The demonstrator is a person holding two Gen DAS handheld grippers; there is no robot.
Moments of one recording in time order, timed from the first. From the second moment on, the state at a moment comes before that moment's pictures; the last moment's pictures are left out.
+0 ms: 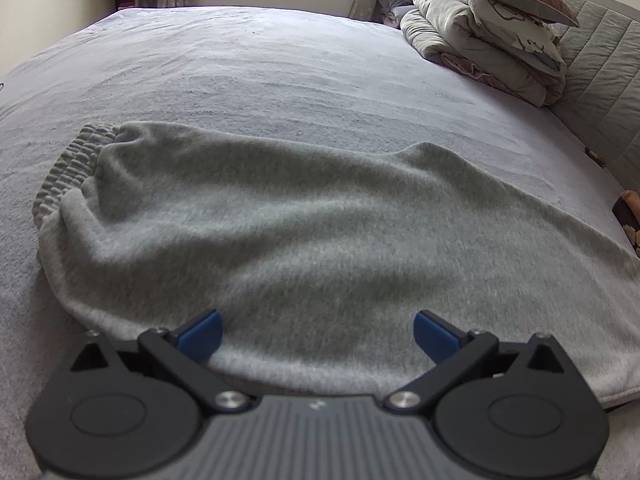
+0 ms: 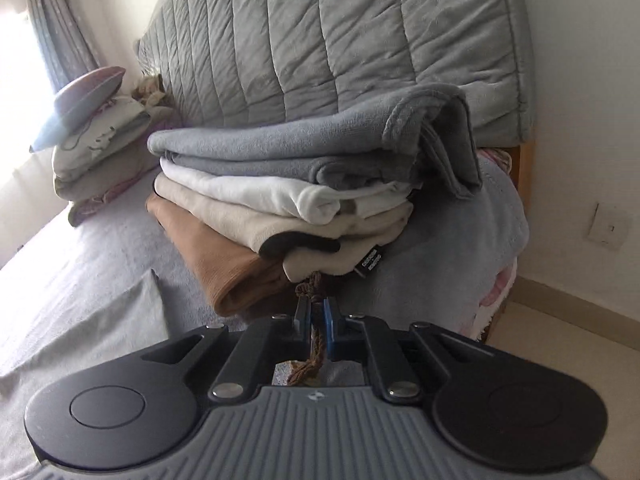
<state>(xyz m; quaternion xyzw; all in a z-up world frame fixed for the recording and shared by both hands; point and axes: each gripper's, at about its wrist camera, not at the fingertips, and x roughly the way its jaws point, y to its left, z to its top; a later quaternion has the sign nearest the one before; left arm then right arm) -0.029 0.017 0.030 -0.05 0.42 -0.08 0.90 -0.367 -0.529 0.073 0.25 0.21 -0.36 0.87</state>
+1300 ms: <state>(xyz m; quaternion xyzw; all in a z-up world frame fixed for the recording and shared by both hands) -0.009 0.008 0.039 -0.04 0.42 -0.12 0.90 -0.158 -0.496 0.139 0.33 0.18 -0.18 0.91</state>
